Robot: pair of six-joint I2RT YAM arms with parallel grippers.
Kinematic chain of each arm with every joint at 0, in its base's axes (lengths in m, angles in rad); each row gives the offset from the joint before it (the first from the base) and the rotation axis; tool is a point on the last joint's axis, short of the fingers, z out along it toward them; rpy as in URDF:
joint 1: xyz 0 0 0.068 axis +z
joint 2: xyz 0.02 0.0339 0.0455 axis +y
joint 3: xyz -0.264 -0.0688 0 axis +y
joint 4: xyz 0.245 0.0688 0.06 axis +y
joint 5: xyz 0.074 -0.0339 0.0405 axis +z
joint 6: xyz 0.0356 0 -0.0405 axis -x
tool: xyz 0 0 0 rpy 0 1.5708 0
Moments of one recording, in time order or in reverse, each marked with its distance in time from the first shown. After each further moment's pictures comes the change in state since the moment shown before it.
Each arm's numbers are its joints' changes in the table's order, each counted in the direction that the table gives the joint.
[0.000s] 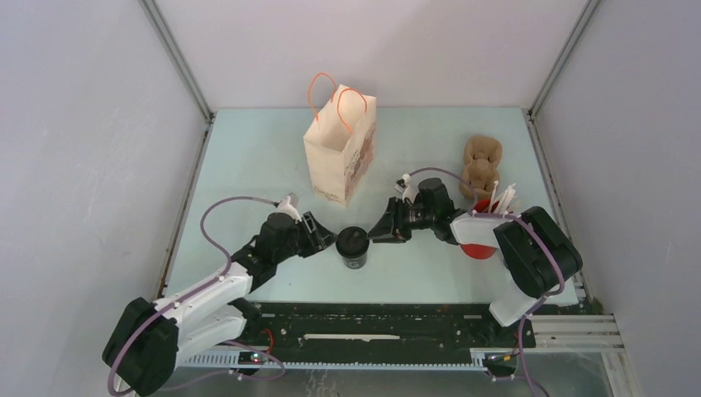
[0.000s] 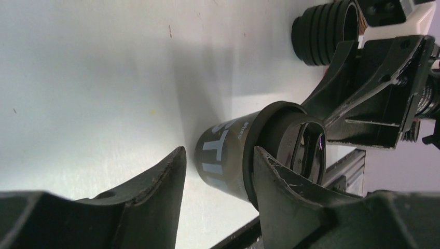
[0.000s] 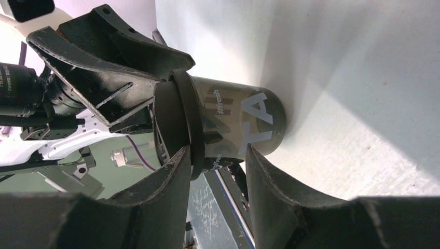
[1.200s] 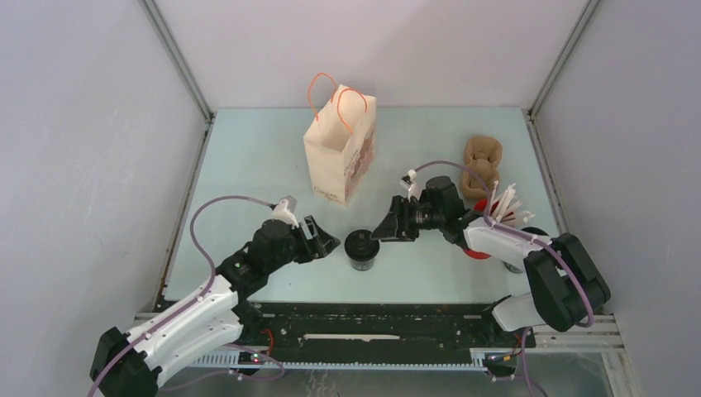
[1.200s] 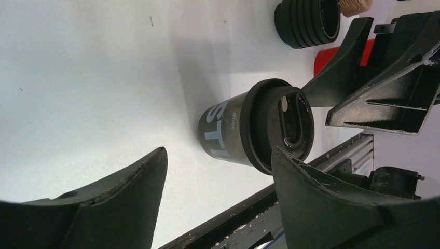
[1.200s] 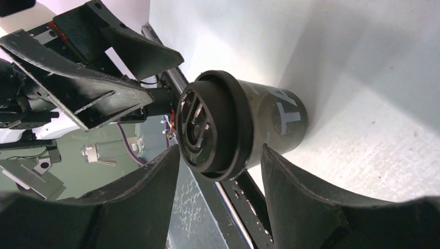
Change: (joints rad) left arm -0.111 -0.228 -0.056 0.220 0.124 -0.036; right arm 0.007 -0.212 0.004 0.171 -0.059 0.122
